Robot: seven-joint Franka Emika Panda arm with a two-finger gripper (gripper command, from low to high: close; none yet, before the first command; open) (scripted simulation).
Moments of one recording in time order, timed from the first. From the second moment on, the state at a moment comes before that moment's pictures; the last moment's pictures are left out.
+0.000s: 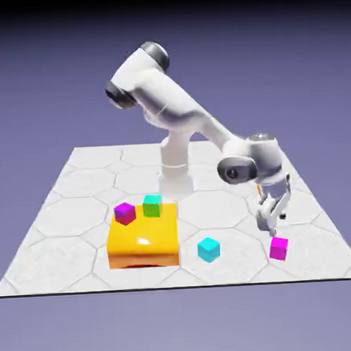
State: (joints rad) arm 2.55 -0.78 -2.05 -2.30 -1.15 2.54 -2.18
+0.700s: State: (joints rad) arm 2.30 -0.76 -1.87 -2.34 -1.05 2.50 -1.88
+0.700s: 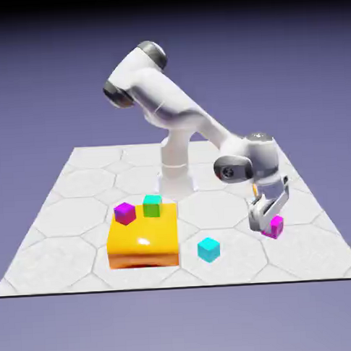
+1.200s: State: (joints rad) arm 1.77 -0.70 -1.50 -2.43 -0.82 2.42 -1.22
